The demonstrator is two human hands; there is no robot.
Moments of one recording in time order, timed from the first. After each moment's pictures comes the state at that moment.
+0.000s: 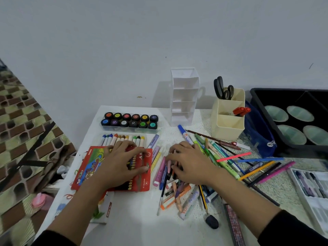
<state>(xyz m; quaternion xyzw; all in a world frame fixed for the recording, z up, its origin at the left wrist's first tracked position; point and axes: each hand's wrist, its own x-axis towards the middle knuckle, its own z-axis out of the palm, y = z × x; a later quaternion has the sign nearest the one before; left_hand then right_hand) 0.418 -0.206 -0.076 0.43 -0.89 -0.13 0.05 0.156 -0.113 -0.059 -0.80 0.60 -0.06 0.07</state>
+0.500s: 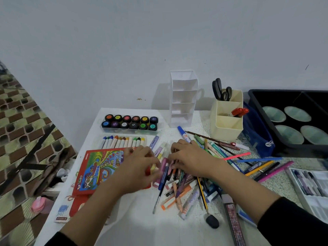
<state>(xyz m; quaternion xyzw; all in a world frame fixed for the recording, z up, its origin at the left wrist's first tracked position) 0.380 -0.176 -0.062 0.35 -0.92 -0.14 0.09 0.146 -0.129 -0.052 -0.84 0.54 -0.02 0.05</state>
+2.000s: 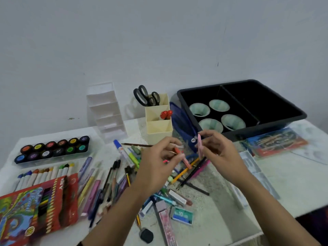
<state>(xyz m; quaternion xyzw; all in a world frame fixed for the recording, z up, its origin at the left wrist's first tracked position) 0.159 -0.080 0.001 0.22 -0.78 -0.50 0.29 -0.017 0.035 -0.002 -0.47 0.68 -0.53 0.18</state>
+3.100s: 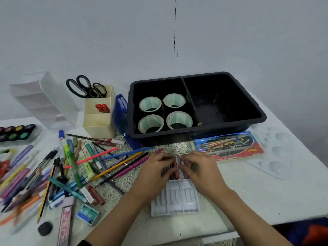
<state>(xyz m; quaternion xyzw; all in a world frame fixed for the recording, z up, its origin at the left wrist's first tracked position) -0.040 0.036 -0.084 0.28 -0.90 -0.24 0.21 -0.200 0.136 -0.072 -0.58 0.73 -0.36 0.09</state>
